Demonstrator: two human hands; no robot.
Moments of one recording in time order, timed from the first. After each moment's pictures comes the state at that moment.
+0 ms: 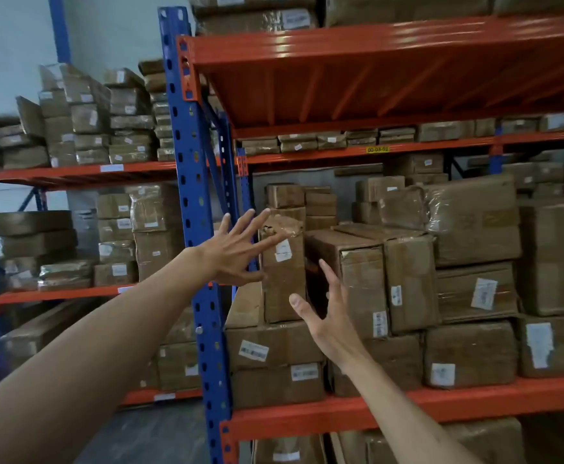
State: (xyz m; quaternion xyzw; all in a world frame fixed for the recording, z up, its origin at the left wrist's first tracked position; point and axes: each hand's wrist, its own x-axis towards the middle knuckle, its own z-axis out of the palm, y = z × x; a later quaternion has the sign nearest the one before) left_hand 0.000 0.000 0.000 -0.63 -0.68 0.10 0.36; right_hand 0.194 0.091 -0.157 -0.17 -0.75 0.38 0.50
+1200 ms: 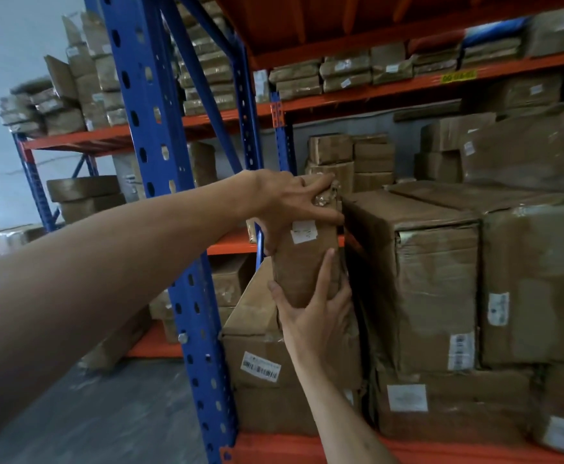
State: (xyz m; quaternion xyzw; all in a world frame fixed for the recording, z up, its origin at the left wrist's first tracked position) left_hand -0.026 0.179 0.041 -0.64 -0.58 0.37 0.35; right_hand 0.012 0.202 -0.209 -0.32 -0.66 0.26 0.63
